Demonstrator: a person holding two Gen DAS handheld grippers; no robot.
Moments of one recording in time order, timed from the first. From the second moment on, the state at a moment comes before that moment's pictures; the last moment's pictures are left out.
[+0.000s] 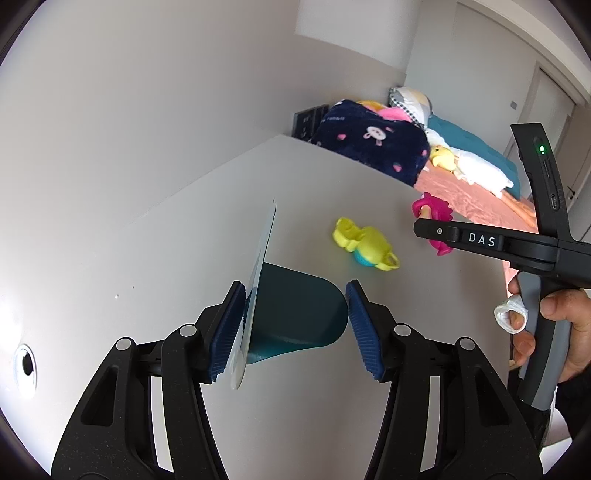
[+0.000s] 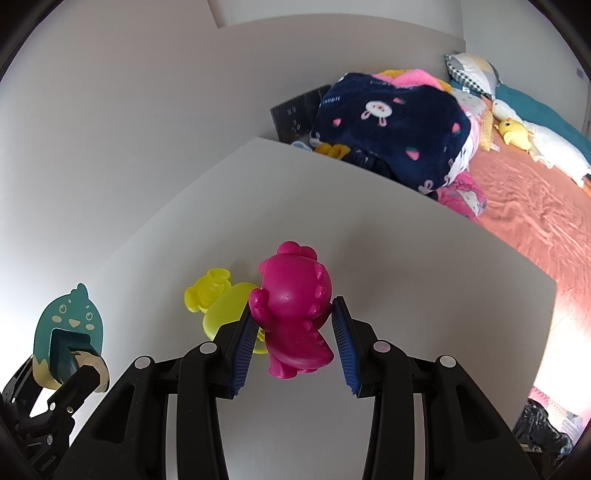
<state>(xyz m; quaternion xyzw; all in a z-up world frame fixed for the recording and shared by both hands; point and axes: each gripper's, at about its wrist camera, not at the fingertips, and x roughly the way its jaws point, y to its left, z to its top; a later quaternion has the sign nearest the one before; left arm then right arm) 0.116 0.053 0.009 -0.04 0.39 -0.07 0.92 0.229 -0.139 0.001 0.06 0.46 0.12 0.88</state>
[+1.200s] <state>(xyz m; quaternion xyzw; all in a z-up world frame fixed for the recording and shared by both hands) 0.074 -0.079 0.047 0.02 0.37 -0.20 0.91 0.092 -0.261 0.040 0.10 0.42 0.04 0.90</state>
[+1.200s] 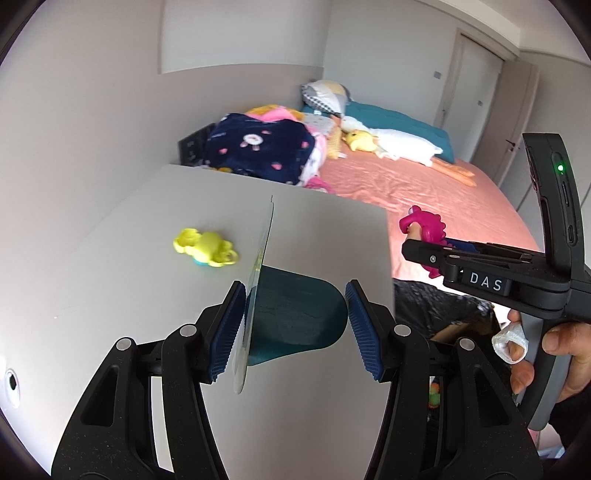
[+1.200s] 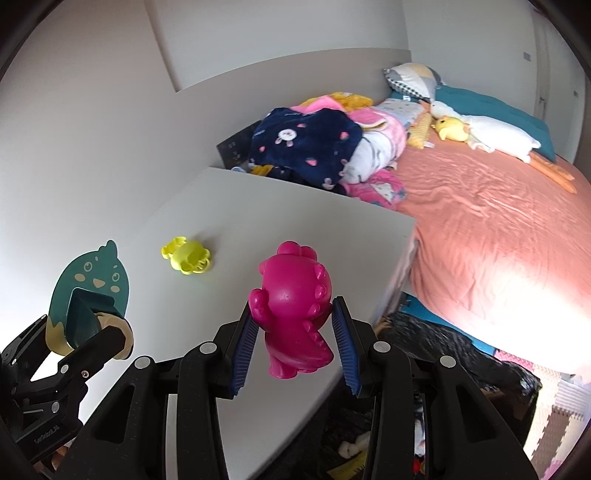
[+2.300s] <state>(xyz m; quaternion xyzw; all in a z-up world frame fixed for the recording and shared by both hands) 0.044 -0.178 0.053 0.08 0.36 -0.33 0.87 0.009 -0.355 0.049 0.14 0.39 -0.06 0.91</state>
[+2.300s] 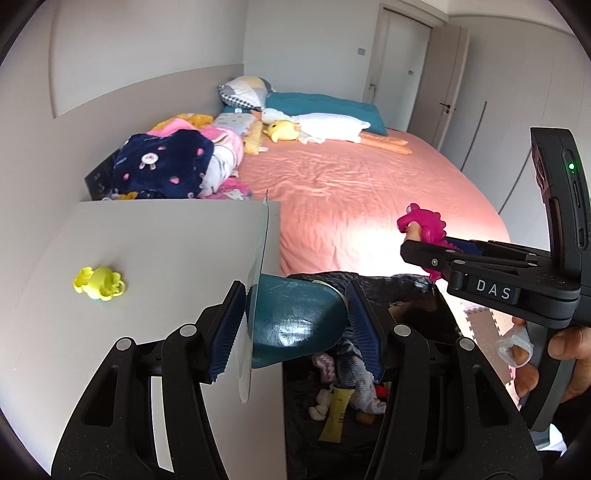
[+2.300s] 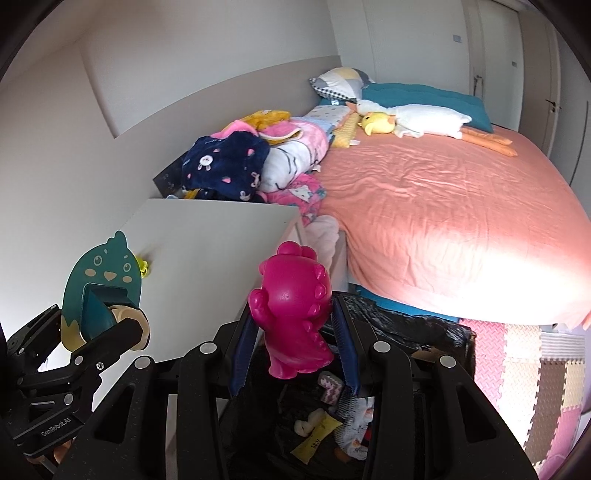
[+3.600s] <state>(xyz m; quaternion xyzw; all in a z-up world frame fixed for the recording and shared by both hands) 0.023 -0.278 0.037 0.15 0.39 -0.45 0.79 -0.056 -0.434 0.043 0.19 0.39 -0.16 0.89</state>
